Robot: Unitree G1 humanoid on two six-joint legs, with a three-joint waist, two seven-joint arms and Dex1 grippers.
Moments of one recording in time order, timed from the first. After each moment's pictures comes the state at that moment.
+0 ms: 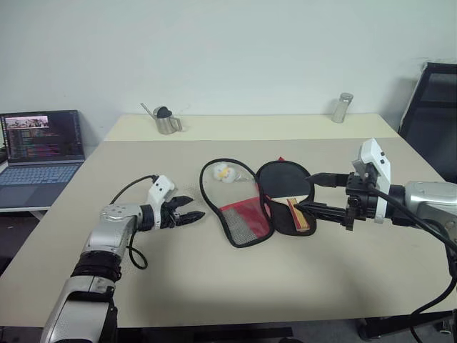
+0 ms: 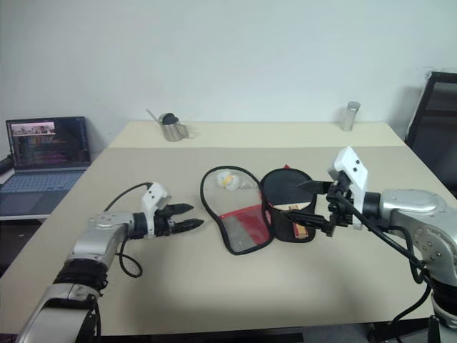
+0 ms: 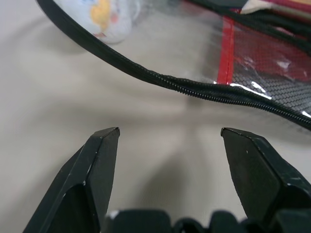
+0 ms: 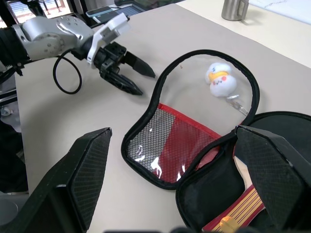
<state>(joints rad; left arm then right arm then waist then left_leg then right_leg) -0.67 0.61 -0.03 0.62 -0.19 0.19 -1.08 -0.56 -0.80 -0.20 -0.53 0.78 1.12 0.80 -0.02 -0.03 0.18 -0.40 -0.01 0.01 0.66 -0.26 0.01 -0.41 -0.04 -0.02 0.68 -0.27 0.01</state>
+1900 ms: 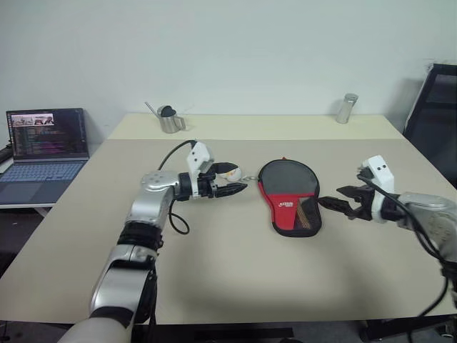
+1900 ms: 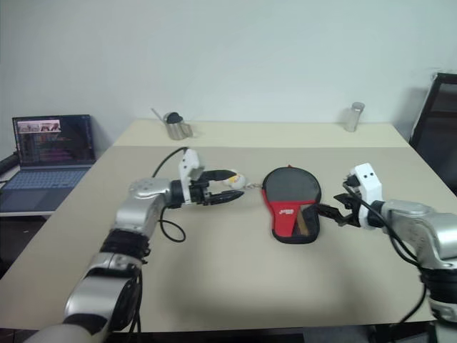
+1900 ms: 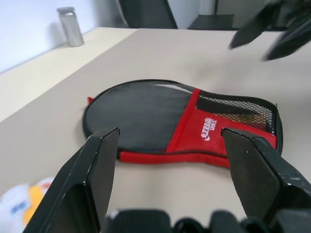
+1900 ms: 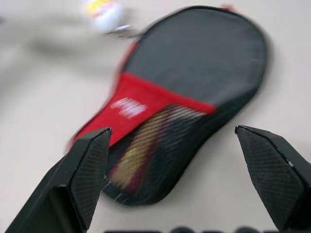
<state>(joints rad) -0.85 0.43 0.01 0.50 -0.20 0.15 -1.16 -0.55 -0.73 -0.12 -0.09 0.62 1.08 0.52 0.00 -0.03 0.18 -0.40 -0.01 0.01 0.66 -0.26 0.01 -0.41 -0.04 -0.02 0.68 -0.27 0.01</state>
